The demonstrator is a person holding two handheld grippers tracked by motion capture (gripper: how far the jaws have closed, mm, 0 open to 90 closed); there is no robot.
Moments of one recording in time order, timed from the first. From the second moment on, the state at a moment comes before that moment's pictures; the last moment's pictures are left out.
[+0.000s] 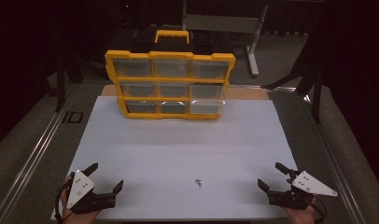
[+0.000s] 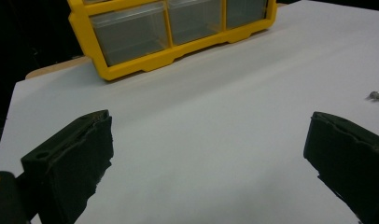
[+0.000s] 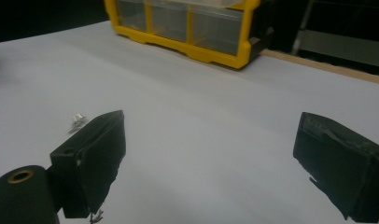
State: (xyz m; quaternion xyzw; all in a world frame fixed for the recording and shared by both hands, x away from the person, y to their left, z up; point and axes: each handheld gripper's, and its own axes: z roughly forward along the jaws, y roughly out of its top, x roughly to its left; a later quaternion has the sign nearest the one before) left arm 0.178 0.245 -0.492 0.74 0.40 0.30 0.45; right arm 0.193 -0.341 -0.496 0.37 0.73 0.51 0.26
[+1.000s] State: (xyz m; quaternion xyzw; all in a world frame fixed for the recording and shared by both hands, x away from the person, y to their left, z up) left arm 0.180 0.243 -0.495 0.74 0.40 0.29 0.45; right arm 0.208 -0.320 -0.472 0.35 0.78 0.48 0.21
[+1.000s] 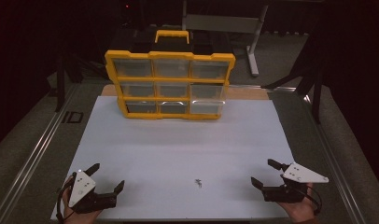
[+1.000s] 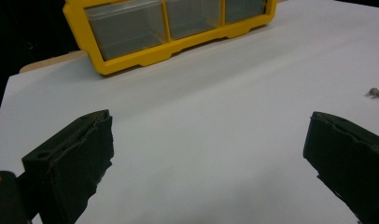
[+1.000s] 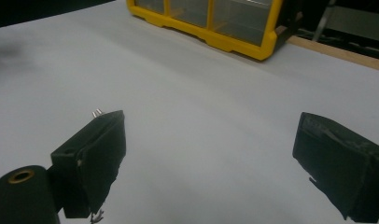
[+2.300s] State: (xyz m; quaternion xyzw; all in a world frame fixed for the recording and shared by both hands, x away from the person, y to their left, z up) left arm 0.180 0.243 -0.496 0.75 0.40 0.29 0.45; right arm 0.294 -0.158 -0.446 0.23 0.89 0.37 0.09
